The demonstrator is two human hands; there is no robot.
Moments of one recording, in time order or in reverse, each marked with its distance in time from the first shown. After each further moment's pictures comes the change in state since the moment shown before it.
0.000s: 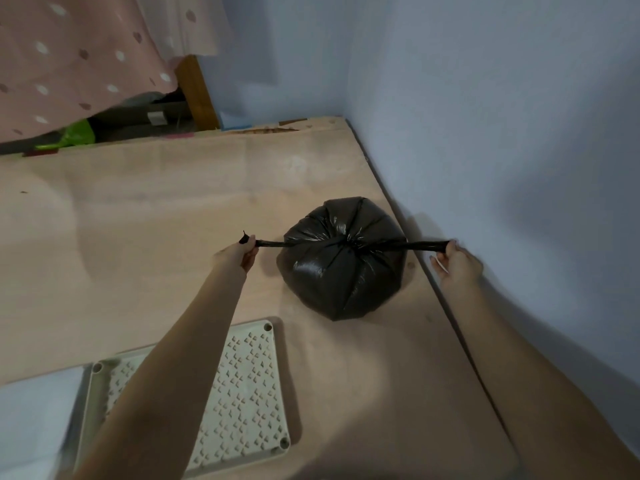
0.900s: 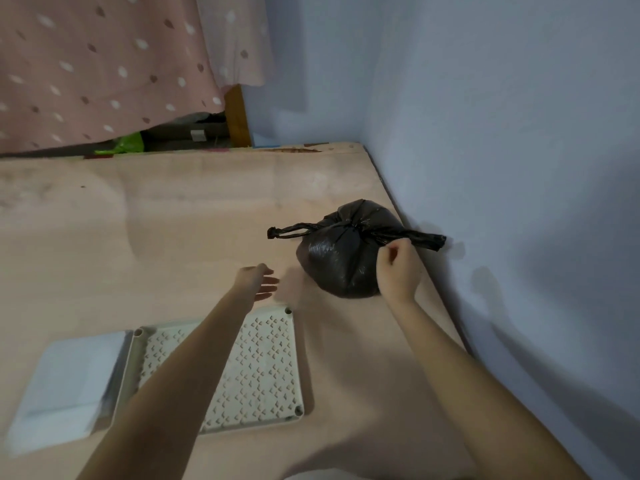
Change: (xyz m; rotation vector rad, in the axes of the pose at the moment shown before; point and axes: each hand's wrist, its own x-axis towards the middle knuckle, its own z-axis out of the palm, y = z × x) left_hand -0.066 -0.029 -0.064 0.464 -0.106 0.090; right_hand -0.139 0.047 0.033 -0.799 -0.245 -0.873
